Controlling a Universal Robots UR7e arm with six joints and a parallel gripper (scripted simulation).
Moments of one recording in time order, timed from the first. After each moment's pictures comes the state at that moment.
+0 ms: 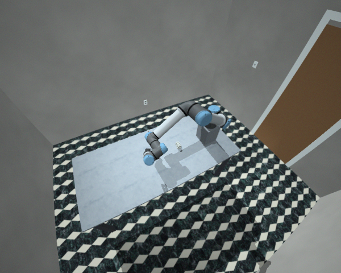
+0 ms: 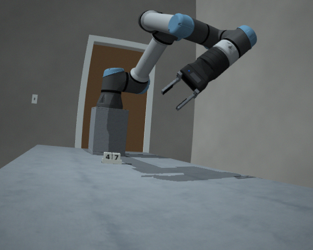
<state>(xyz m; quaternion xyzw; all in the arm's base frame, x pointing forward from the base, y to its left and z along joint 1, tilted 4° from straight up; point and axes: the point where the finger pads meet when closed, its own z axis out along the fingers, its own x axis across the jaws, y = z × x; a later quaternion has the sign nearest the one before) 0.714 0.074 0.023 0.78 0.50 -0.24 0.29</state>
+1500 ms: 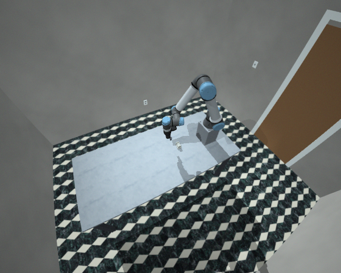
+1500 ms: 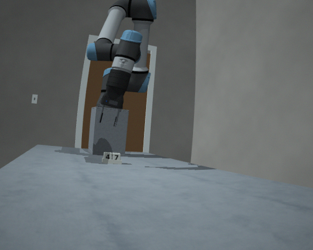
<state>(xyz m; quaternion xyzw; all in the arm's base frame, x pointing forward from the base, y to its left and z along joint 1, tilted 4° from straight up) 0.453 -0.058 -0.056 0.77 0.63 -0.07 0.03</state>
